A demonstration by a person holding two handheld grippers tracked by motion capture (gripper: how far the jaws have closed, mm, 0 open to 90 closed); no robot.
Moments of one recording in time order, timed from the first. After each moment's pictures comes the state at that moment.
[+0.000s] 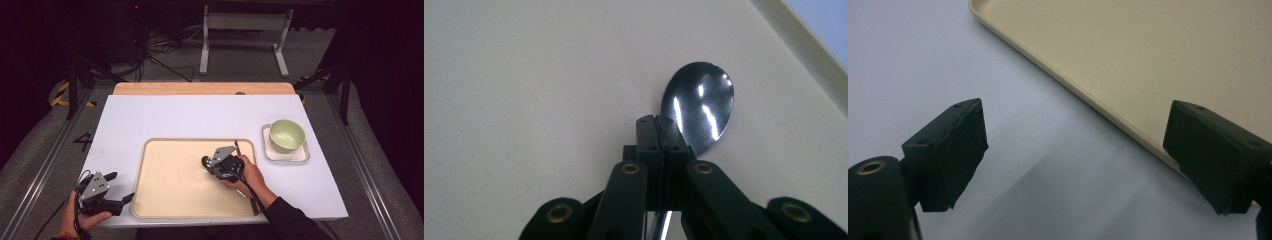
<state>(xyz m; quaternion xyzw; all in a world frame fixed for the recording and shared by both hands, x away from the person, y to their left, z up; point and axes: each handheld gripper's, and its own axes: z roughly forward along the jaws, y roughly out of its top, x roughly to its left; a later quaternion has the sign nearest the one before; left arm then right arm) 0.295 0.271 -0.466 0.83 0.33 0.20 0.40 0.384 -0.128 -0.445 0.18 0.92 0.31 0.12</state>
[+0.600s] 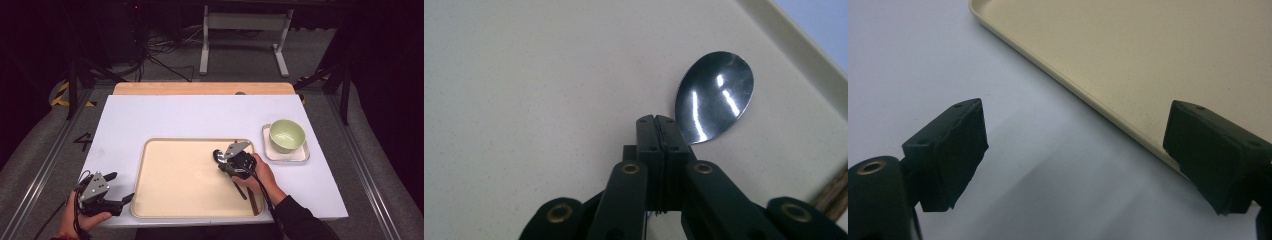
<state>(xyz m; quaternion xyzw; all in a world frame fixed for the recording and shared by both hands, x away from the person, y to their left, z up) 0.294 0.271 -0.465 0.83 0.32 0.21 0.40 0.392 -0.162 -0.443 0.23 0.92 0.31 0.11</state>
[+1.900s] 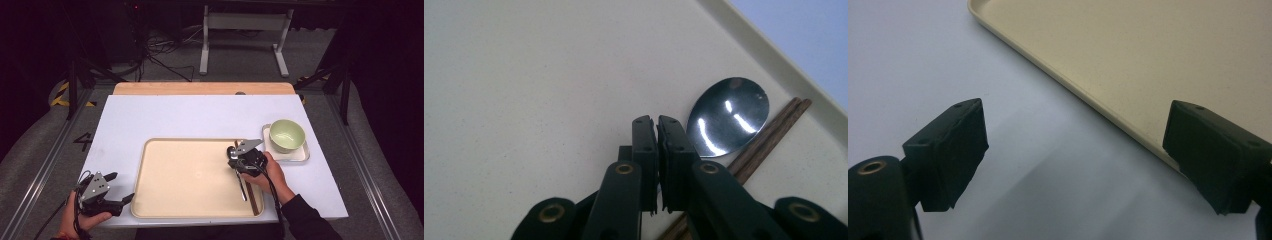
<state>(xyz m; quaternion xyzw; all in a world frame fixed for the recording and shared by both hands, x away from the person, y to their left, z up) 0.293 0.270 -0.465 0.84 0.32 0.20 0.39 0.392 -0.188 -0.432 0.26 0.90 0.32 0.13</state>
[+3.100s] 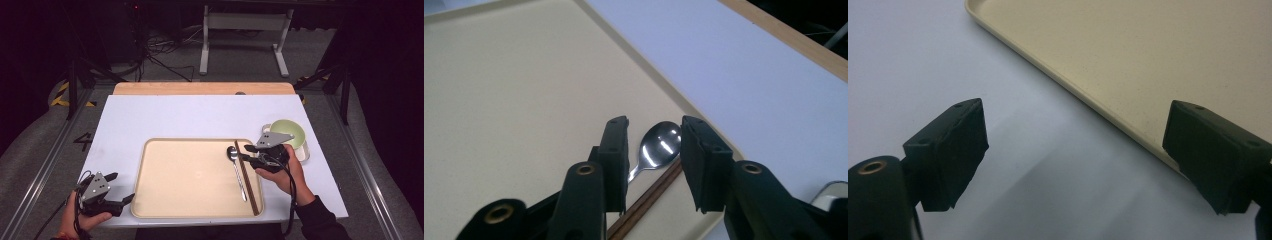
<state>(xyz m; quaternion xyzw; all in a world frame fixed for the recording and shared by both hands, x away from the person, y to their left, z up) 0.293 0.270 -0.465 0.84 0.32 0.20 0.39 0.369 -0.224 -0.372 0.26 0.86 0.39 0.20</state>
